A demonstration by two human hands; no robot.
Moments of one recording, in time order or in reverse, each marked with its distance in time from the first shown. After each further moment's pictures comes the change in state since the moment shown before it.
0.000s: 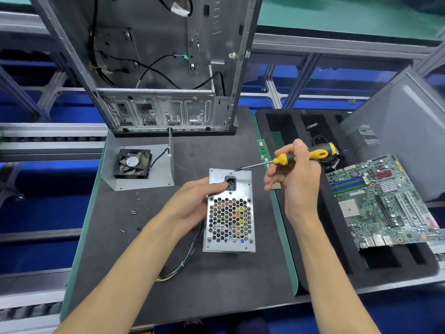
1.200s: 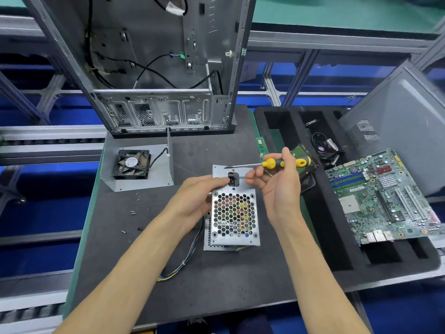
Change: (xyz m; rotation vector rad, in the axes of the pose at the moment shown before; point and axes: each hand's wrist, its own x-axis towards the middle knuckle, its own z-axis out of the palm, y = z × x) left_hand 0.008 -0.001 0.006 0.137 0.130 0.020; right_hand -0.003 0.028 0.011 0.288 0.103 0.295
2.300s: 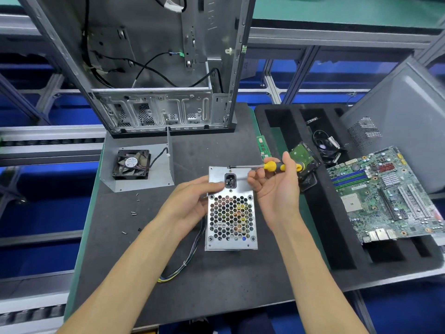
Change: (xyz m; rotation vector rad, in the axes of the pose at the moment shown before) left_hand -0.006 -0.001 -0.010 -0.113 -0.031 -0.030; right_hand -0.001 0.009 -0.002 0.223 -0.017 0.126
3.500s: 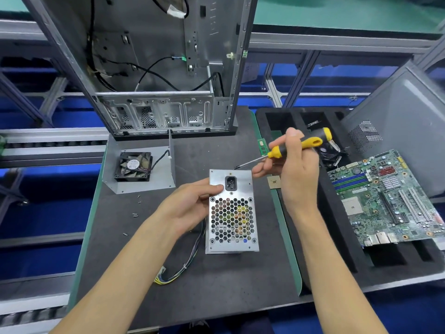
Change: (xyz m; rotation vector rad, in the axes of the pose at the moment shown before) left_hand 0.004 0.004 -0.005 -0.105 -0.105 -0.098; right_hand -0.009 -0.038 0.021 -0.620 -0.162 -0.507
